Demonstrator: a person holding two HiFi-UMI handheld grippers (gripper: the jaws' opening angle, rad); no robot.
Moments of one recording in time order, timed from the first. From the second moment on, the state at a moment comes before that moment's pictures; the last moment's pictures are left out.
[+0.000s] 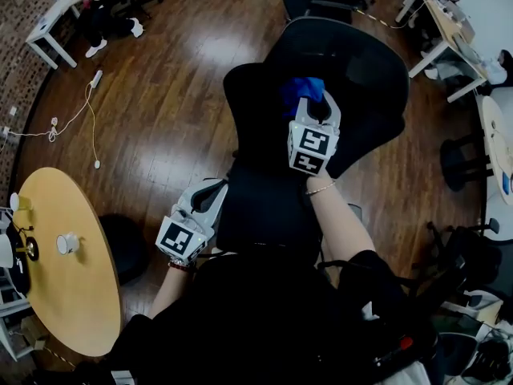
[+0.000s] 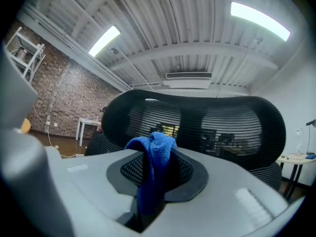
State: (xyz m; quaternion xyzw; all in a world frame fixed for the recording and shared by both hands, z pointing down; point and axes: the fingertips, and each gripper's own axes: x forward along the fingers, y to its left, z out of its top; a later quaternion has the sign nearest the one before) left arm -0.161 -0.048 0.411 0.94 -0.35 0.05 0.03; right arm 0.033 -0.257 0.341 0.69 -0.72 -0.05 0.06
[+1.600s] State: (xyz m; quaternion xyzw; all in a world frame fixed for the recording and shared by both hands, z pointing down) left arm -0.197 -0.033 0.433 0.89 -0.44 0.04 0.09; right arm -0.141 -0.287 0.367 0.57 -0.82 -0.03 0.01
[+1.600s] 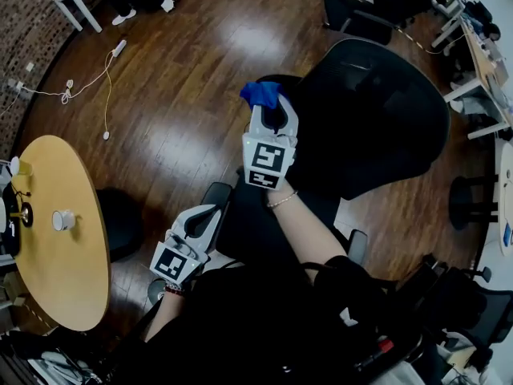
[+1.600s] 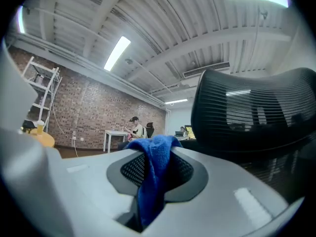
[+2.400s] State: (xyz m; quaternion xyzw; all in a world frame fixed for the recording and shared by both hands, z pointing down) left arm -0.116 -0.052 0.439 0.94 -0.33 0.05 0.11; right arm 0.016 -0.274 0.376 0.65 -0.75 -0.06 0.06
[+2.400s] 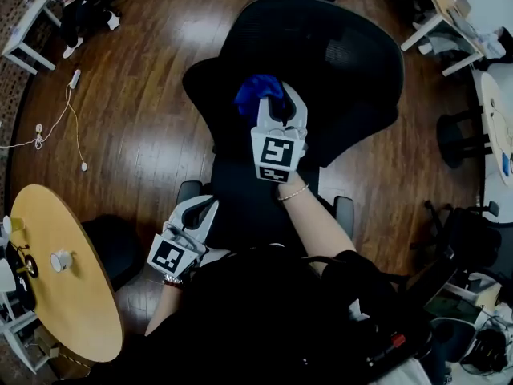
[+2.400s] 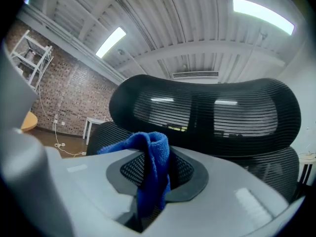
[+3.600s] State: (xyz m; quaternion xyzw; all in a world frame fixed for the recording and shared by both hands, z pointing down) left arm -0.032 -0.046 0.431 0.95 -0.29 0.06 0.09; right arm 0.362 -0.165 0.386 0.84 -0.53 -0.01 0.10
